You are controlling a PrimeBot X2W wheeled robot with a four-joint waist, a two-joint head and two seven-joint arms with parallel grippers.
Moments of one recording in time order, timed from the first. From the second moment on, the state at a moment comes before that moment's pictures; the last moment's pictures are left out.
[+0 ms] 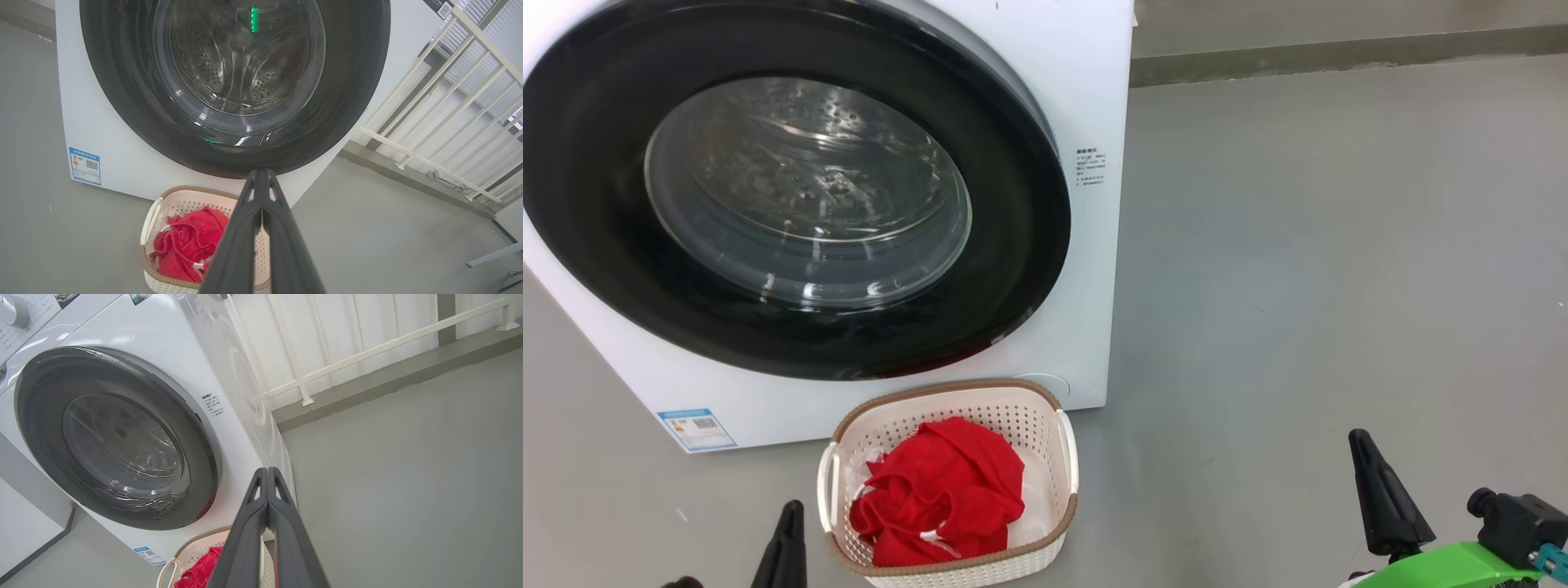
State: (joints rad) left arm 0.07 0.03 0.02 0.18 -0.55 -0.08 -0.17; right arm 0.09 -0.03 -0.02 0.18 0.56 0.13 -0.18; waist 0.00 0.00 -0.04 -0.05
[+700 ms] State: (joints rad) left arm 0.05 0.03 0.03 0.20 -0.79 -0.09 -0.10; right arm 0.05 -0.04 -0.03 0.20 0.81 0.13 -0.13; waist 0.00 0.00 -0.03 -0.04
